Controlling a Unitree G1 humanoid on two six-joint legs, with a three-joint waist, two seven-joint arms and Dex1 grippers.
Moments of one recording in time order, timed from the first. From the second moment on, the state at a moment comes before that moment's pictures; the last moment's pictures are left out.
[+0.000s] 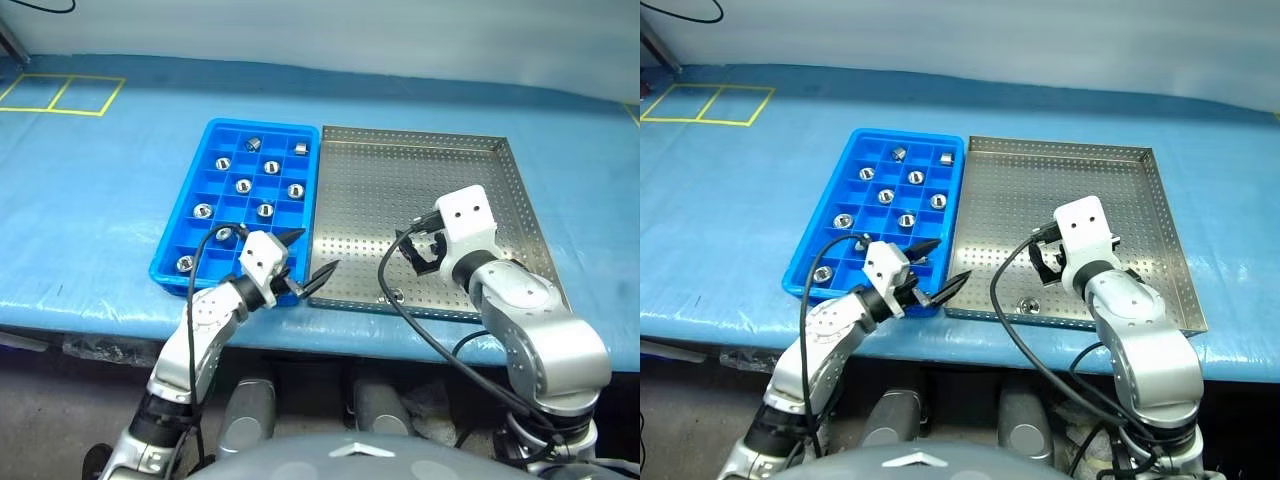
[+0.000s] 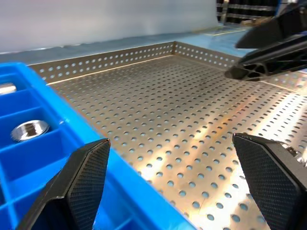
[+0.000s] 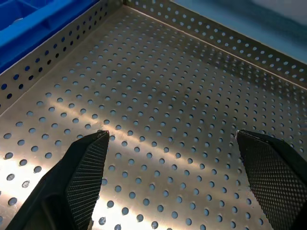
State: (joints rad) left arm -0.16 0.27 -0.28 -0.21 -0.23 0.23 -0.63; right arm -0.12 -0.37 0.04 -0.87 0.07 1.23 0.17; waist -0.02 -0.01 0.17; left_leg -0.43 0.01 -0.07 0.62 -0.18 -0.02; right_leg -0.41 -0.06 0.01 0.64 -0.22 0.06
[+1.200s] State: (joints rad) left arm -1.16 0.16 -0.70 1.10 0.38 -0.89 -1.22; right arm 0.44 -0.26 0.11 -0.92 0.05 0.68 0.14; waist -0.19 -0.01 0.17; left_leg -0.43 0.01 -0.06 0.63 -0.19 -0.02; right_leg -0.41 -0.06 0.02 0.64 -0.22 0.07
